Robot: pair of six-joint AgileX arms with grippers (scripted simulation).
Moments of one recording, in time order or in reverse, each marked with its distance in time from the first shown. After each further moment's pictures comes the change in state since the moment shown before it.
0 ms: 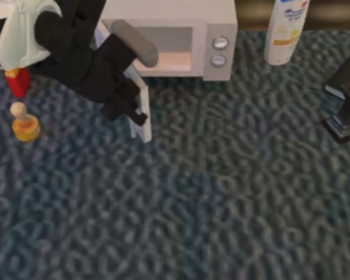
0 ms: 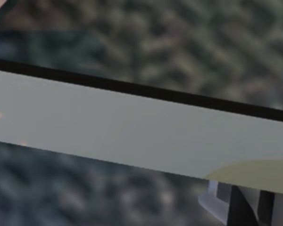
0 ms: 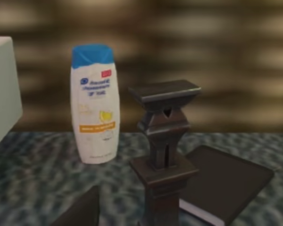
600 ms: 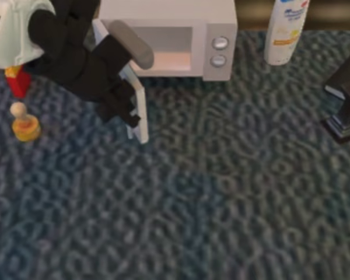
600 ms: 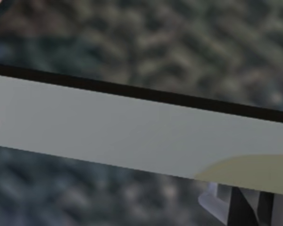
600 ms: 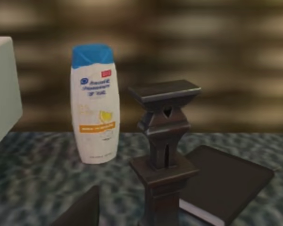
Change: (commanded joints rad) left arm 0.022 -0.003 -0.003 -0.018 0.030 0.060; right arm 0.000 0.000 0.000 0.000 0.000 0.000
